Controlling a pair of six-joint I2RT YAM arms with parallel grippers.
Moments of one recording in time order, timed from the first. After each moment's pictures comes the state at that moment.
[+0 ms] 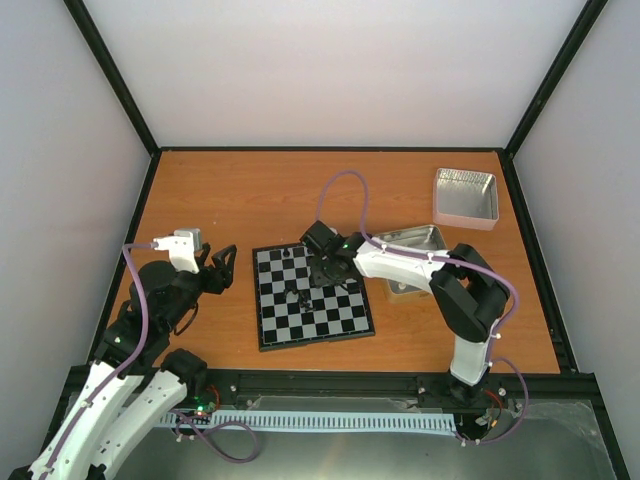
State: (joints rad) left arm -0.47 0.43 0.68 -0.54 -0.11 -0.36; right arm 0.89 1.83 1.24 -0.58 0.12 0.58
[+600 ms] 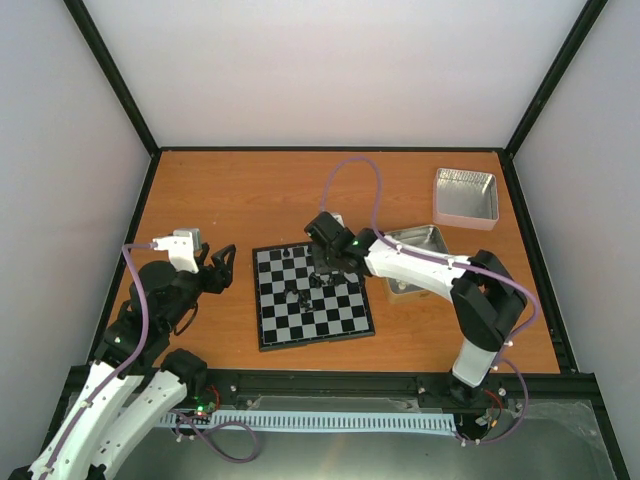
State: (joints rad) left arm -0.47 0.43 0.68 -0.54 -0.12 -0.36; right arm 0.89 1.74 1.24 -0.53 0.21 0.58
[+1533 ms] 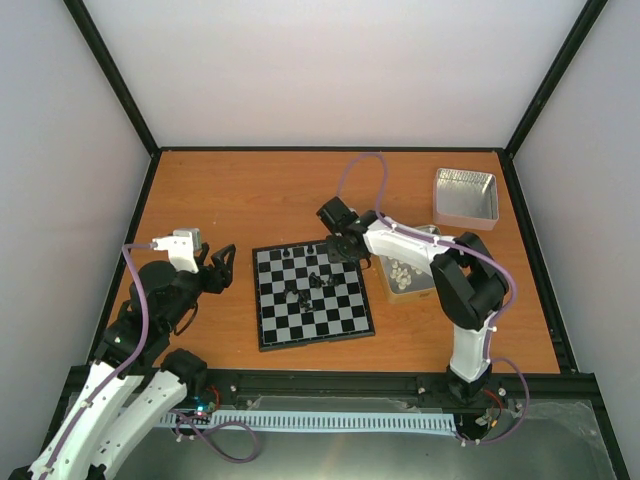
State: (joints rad) left arm -0.47 0.43 0.68 -0.54 -0.13 -0.36; right arm 0.73 1.88 1.34 -0.64 0.17 0.55
